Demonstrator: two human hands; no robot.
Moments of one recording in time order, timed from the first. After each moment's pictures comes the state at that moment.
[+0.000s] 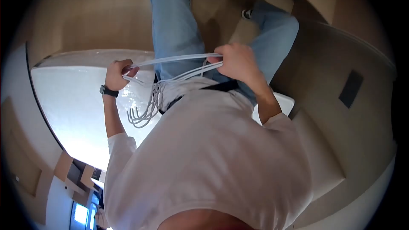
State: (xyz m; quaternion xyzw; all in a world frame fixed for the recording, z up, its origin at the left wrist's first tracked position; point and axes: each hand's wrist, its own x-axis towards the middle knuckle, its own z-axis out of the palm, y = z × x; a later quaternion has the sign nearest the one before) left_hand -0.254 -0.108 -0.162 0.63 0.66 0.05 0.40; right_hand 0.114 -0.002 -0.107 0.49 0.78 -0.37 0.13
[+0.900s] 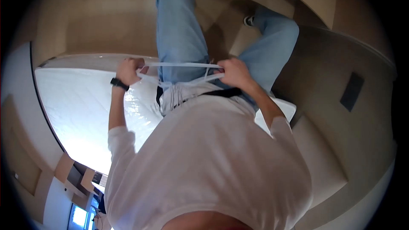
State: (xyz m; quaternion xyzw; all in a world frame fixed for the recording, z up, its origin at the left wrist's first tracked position) left_hand -0.256 -0.092 -0.209 0.74 0.60 0.02 0.31; right_hand 0.138 -0.033 -0.175 0.49 0.77 -0.39 0.10
